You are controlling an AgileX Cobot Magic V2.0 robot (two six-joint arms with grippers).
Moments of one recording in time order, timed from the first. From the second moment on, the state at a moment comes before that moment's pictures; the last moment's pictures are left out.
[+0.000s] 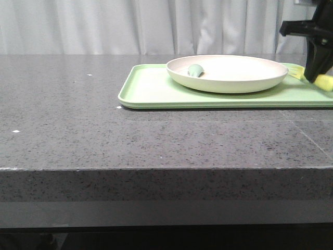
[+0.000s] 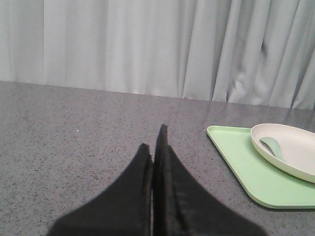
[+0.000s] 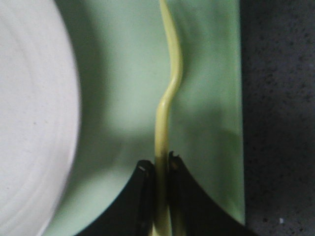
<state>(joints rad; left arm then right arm) -0.15 0.20 -0.38 -0.07 0.26 -0.07 -0.03 1.93 -1.67 0.12 1.02 0.04</state>
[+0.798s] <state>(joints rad) -0.15 0.20 -0.38 -0.07 0.25 -0.07 -0.03 1.65 -1.65 0.12 1.07 0.03</state>
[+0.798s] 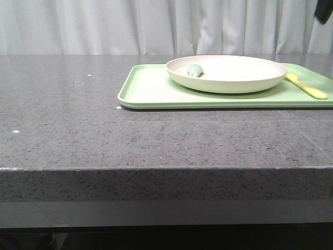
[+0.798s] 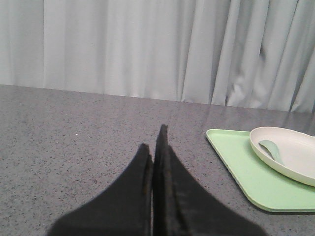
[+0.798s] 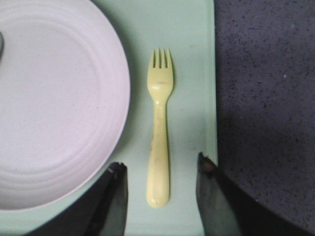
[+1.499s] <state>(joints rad) -0.15 0.20 -0.38 -0.07 0.25 -0.07 0.07 0.77 -0.81 0.13 0.65 -0.03</state>
